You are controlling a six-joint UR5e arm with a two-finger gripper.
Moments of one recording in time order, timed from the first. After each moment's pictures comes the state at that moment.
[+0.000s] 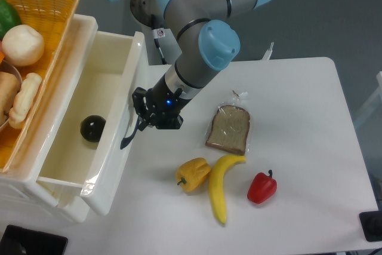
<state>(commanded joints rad) 2.43 -1.77 -1.67 -1.42 1.01 0.91</state>
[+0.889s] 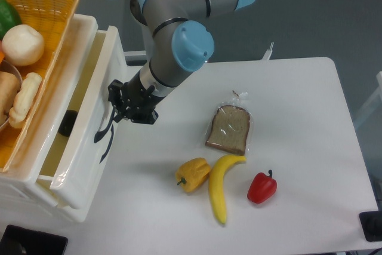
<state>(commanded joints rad) 2.35 -1.77 -1.68 -1.46 1.00 0.90</state>
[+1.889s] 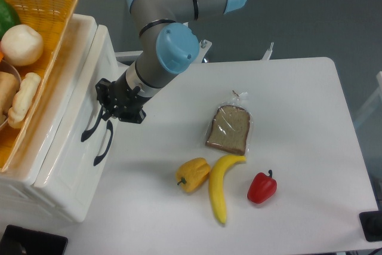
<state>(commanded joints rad) 2.36 -1.77 -1.66 -1.45 0.99 0.88</state>
